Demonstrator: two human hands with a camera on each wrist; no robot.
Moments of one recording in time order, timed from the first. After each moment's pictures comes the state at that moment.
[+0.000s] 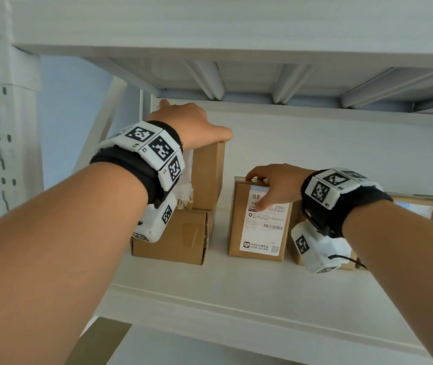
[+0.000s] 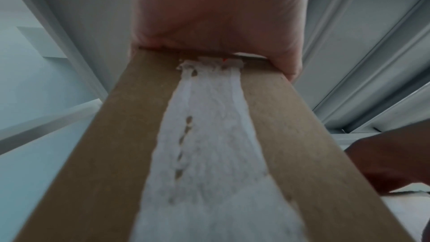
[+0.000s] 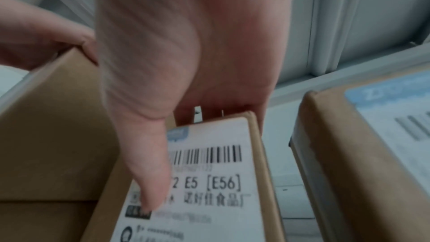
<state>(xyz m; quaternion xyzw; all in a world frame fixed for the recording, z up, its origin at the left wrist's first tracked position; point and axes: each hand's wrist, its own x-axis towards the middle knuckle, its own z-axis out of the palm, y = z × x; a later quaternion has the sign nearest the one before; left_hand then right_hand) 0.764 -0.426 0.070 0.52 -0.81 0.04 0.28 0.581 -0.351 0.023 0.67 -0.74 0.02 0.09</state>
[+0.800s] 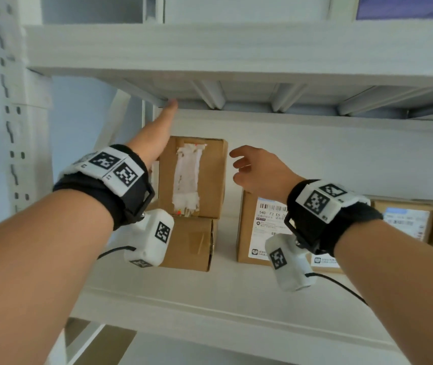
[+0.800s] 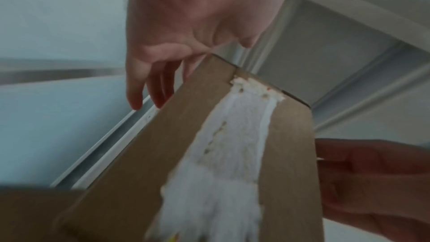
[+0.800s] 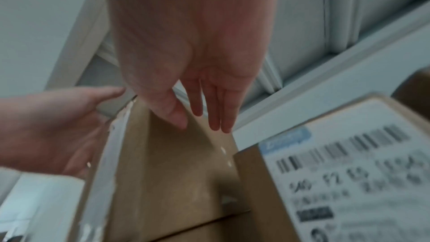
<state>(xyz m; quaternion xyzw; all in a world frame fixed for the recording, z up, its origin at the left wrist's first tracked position) 0.806 -0.437 0.060 0.44 -0.67 -0.36 0.47 0.627 -0.349 0.031 0.66 -0.67 0.33 0.03</state>
